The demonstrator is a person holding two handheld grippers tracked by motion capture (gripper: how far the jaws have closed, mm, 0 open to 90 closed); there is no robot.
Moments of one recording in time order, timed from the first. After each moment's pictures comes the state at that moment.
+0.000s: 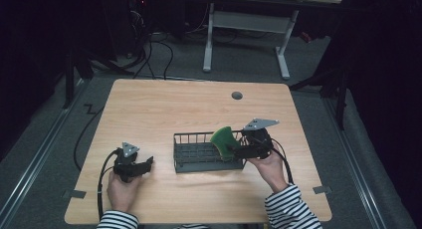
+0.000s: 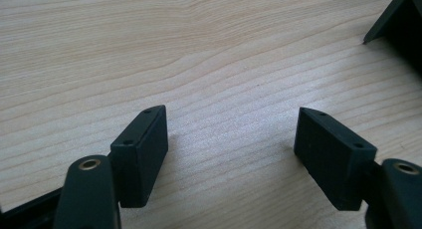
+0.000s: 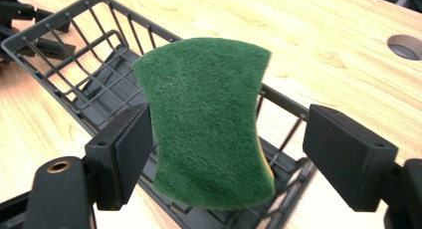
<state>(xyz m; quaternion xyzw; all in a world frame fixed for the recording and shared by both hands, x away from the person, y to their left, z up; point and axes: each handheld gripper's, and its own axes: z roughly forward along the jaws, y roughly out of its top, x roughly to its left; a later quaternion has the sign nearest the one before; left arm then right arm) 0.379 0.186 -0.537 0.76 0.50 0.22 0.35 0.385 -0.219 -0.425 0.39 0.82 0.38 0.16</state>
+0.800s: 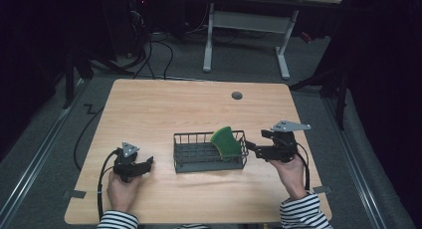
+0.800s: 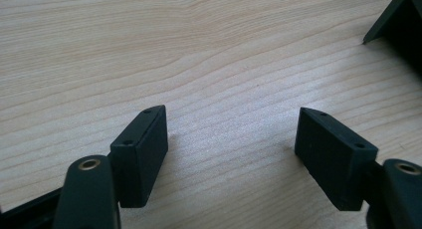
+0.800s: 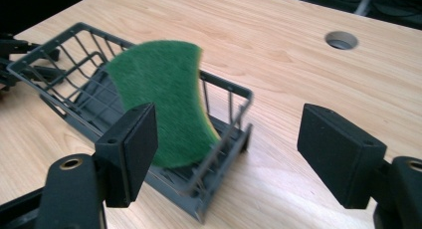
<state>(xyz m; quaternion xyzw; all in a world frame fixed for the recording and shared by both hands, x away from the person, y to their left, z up) 0.379 0.187 -0.537 0.76 0.50 0.22 0.35 0.360 -0.274 -0.409 0.44 0.78 0.41 0.18</state>
